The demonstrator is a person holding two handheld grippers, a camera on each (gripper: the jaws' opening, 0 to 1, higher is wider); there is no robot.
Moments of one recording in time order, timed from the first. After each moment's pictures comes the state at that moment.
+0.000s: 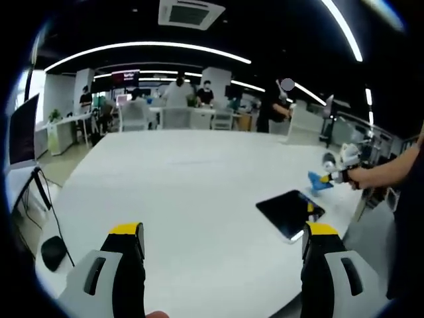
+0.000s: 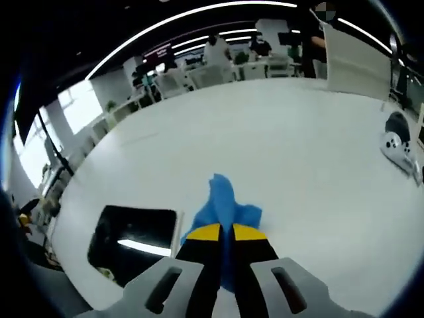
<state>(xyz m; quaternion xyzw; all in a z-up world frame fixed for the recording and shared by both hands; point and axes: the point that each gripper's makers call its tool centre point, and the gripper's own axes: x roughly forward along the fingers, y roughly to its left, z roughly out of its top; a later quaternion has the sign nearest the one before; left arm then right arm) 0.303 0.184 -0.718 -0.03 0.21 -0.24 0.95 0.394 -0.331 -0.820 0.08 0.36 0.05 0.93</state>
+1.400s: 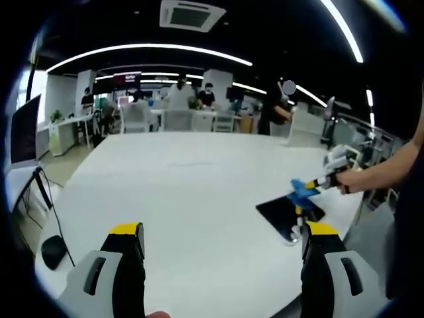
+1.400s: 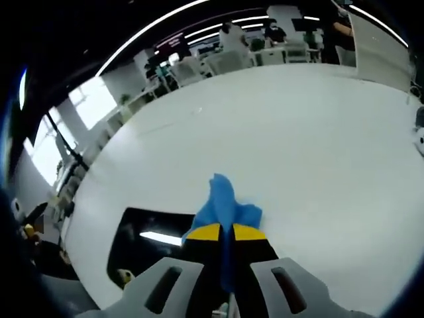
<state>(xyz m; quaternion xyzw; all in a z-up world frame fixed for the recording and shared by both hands) 0.302 0.184 -0.715 -0.03 0.21 -0.23 0.95 0.418 -0.239 -0.844 0.11 0.39 0.11 0.91</state>
